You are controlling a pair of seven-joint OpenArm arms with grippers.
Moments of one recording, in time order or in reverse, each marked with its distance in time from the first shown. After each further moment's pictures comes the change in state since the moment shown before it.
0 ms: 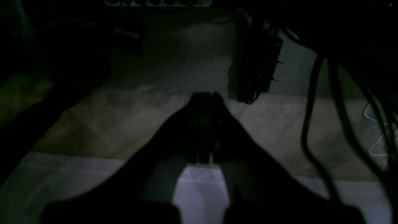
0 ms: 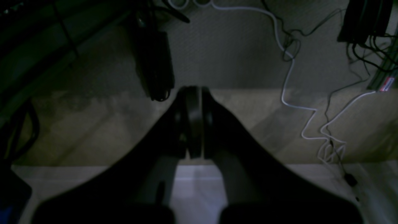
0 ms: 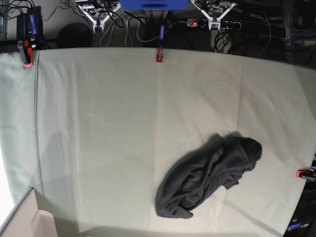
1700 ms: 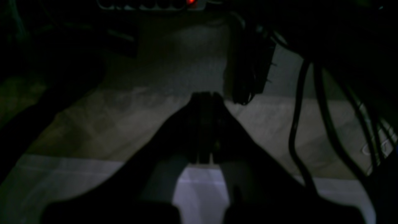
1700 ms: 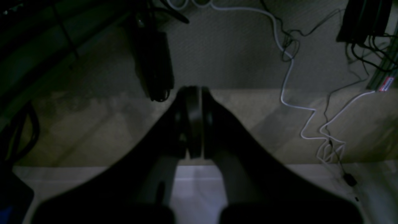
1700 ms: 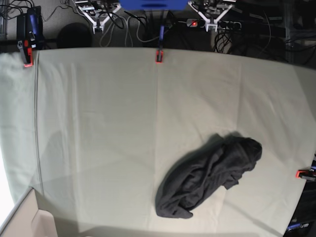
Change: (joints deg) left arm -1.5 1.5 0.0 -0.7 0.0 -0.1 0.3; right arm 1.2 0.0 0.0 -0.1 0.0 -0.1 -0.4
